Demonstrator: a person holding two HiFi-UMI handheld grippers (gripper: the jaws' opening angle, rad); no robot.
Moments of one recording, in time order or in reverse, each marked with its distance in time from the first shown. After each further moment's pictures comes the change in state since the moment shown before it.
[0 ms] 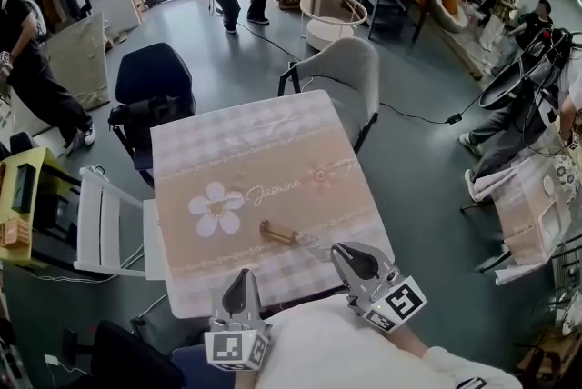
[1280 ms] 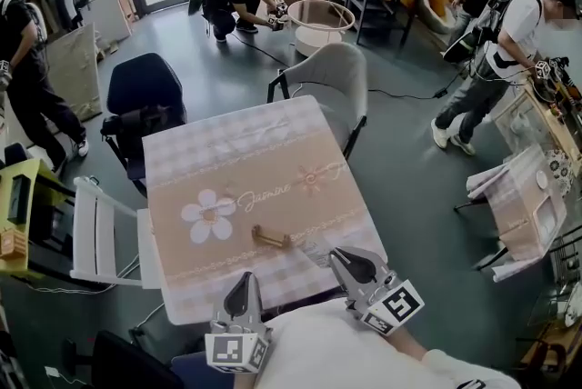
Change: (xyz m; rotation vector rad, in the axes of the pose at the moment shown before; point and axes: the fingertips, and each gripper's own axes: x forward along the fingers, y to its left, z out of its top) left arm 0.005 -0.023 0.003 0.004 -0.010 -0.080; right arm -0.018 -0.004 -0.004 -0.004 0.007 -0.042
